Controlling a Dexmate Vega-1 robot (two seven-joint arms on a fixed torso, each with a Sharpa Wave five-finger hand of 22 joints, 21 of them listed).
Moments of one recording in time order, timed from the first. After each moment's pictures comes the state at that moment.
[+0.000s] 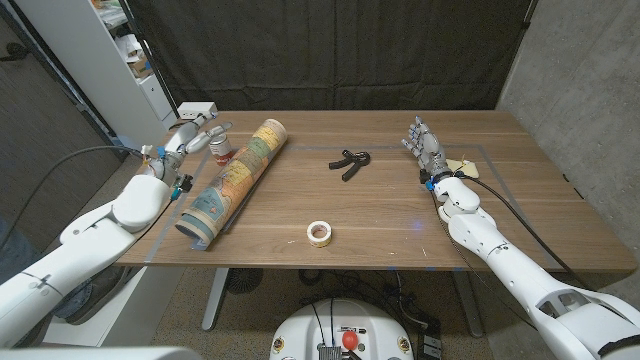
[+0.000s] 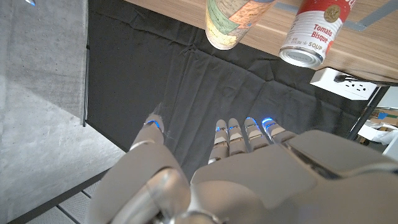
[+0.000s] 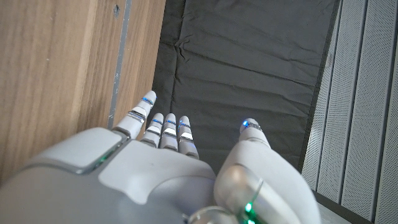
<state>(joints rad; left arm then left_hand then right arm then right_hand) 1.29 0.95 0.01 -1.88 -0.11 -0.01 0.30 0.37 -0.04 0.41 -0.12 0.19 0.11 0.07 0.20 0.18 0.05 0.04 0.21 0.19 -0.02 0.06 0.19 0.18 -0.10 0.07 0.20 0.18 -0.79 -0.41 -0.37 -1.22 0.67 0.31 -0.02 0.32 0.02 0.24 -0.08 0.23 0.15 0.09 0.20 0.19 0.11 0.11 0.20 0.18 0.03 0.05 0.21 0.22 0.28 0.01 0.20 0.17</state>
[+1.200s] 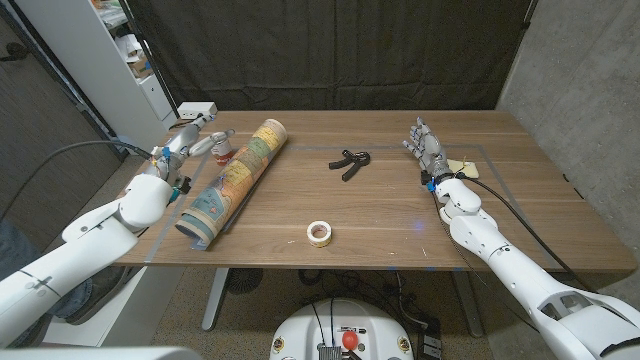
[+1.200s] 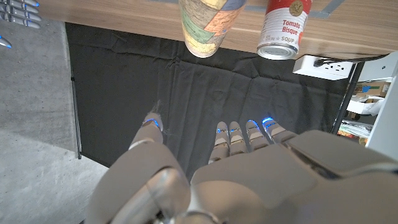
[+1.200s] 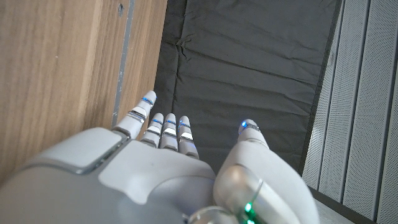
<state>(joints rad) 1.30 0.99 0.02 -1.95 0.04 0.16 0.33 0.39 -0.05 0.40 -0.13 0.19 0.08 0.08 0.18 0.18 0.02 0.07 0.21 0.19 -0.04 0.08 0.18 0.18 -0.12 0.06 0.20 0.18 -0.80 -0.41 -0.37 -1.22 0.67 0.31 -0.03 0.30 0.03 0.24 -0.08 0.23 0.16 0.09 0.20 0.19 0.11 0.11 0.20 0.18 0.03 0.05 0.21 0.22 0.28 0.01 0.20 0.17</state>
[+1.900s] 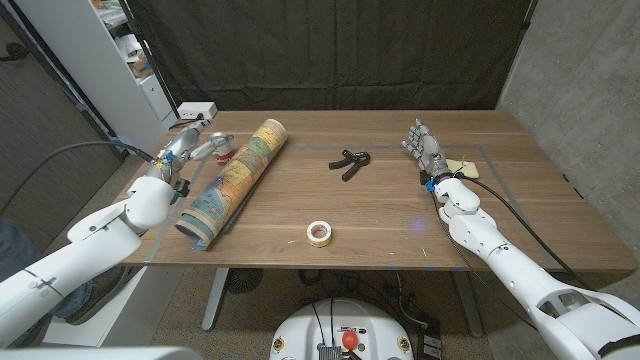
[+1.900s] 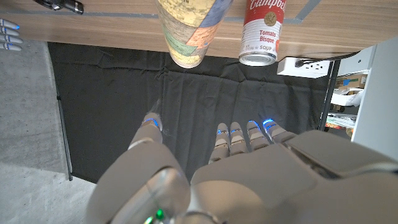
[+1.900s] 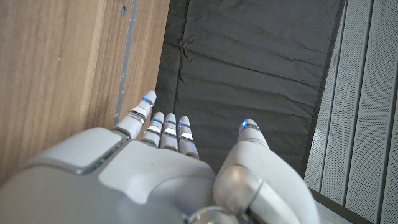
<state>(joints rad) 1.29 1.00 0.06 -1.96 0.09 0.25 0.35 0.39 -0.05 0.40 -0.13 0.19 0.06 0.08 0.18 0.18 0.01 0.08 0.20 0.19 -0.05 0.09 0.18 0.18 -0.13 0.07 0.20 0.18 -0.79 -0.41 -0.38 -1.21 0.67 0.30 -0.03 0.30 0.03 0.24 -0.08 0.23 0.16 0.09 0.20 0.19 0.11 0.11 0.20 0.18 0.04 0.05 0.21 0.22 0.28 0.01 0.20 0.17</state>
